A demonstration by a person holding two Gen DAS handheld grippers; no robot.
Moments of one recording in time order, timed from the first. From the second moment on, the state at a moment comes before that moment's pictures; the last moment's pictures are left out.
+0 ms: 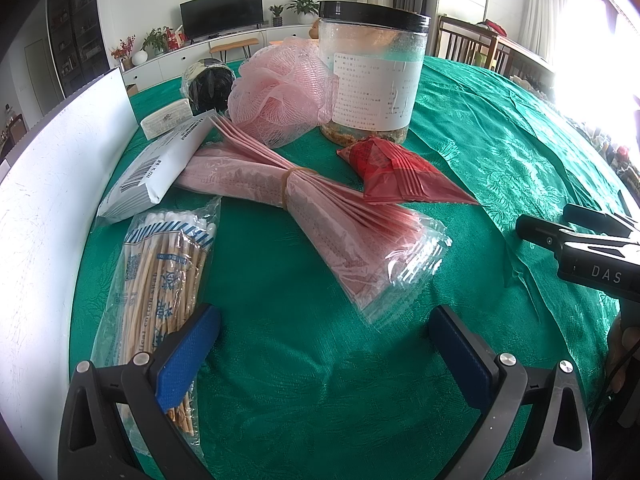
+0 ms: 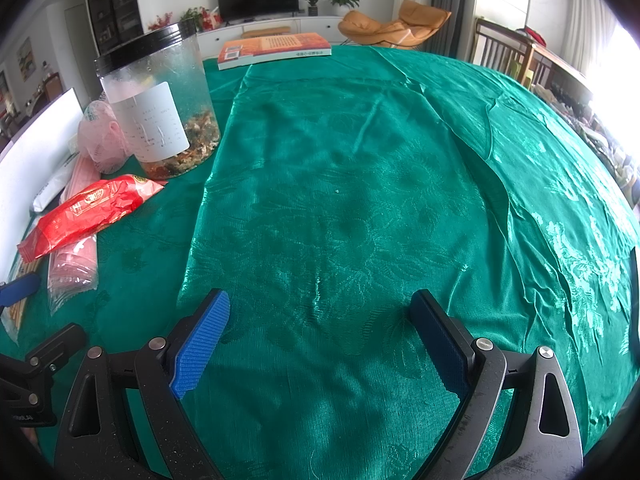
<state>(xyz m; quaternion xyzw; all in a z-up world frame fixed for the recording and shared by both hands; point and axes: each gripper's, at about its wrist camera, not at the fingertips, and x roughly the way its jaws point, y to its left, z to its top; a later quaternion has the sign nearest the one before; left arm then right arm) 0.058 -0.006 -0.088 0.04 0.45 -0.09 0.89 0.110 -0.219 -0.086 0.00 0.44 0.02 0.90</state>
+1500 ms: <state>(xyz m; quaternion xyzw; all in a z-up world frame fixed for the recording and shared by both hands) 0.078 0.050 -0.059 0.02 0.48 -0.03 0.88 0.111 -0.219 -0.086 0.00 0.44 0.02 0.90</state>
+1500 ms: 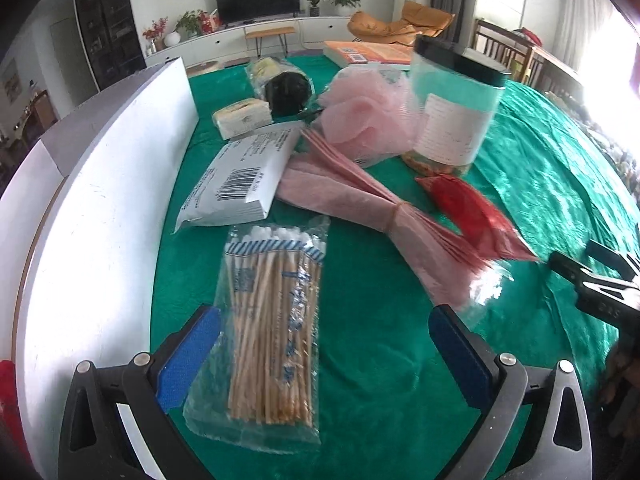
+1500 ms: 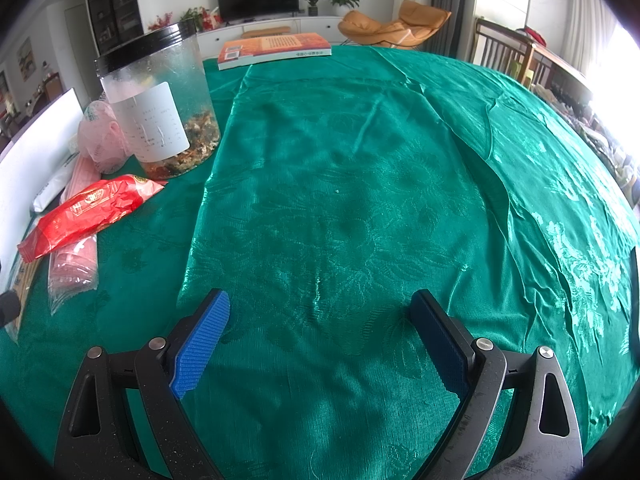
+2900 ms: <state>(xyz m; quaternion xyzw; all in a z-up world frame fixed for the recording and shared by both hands) 0.042 0.135 0.062 -0.18 0.39 -0.09 0.90 0.225 -0.202 0.041 0.05 0.40 0.11 0.91</state>
